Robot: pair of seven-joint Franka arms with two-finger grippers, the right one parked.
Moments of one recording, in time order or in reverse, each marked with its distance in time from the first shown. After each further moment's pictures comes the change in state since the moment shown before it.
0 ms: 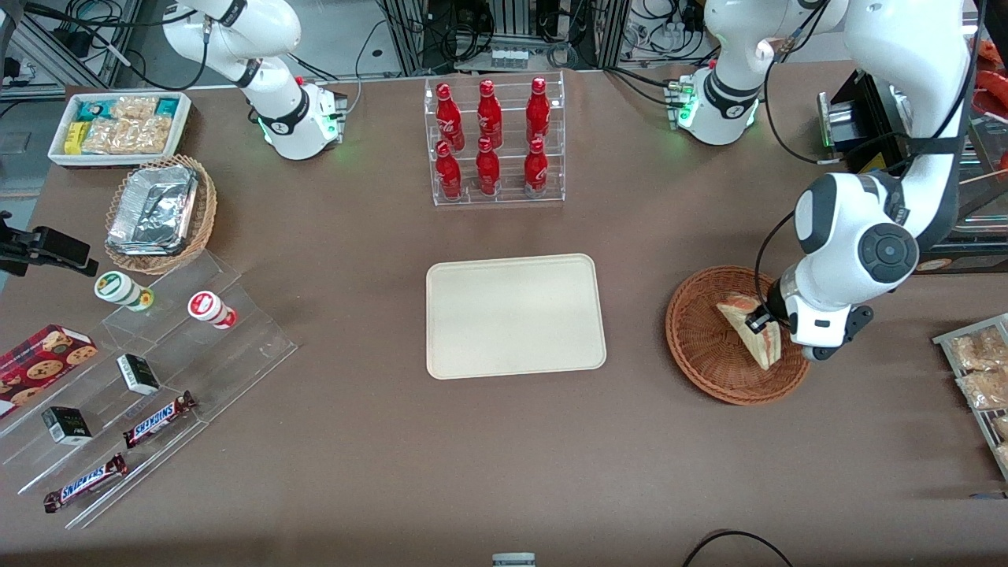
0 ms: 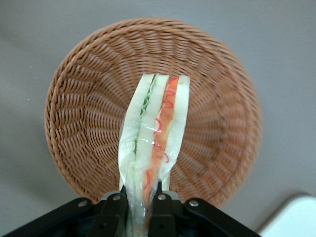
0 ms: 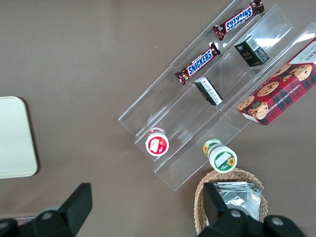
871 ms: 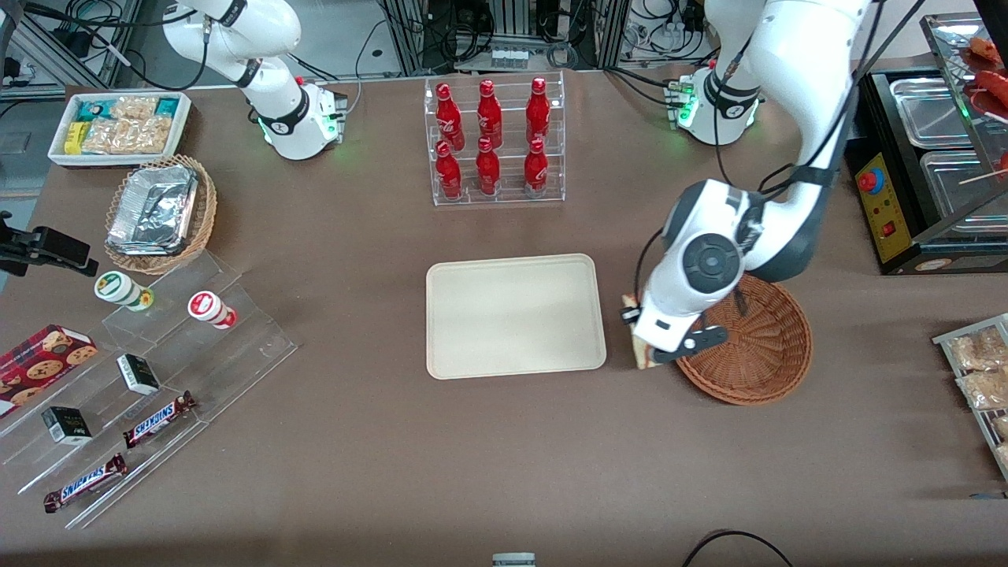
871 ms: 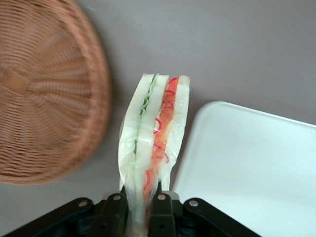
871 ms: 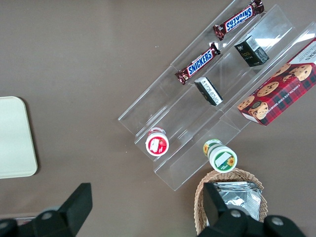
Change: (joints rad) arm -0.338 0.204 -0.011 0.246 -0.020 -0.063 -0.031
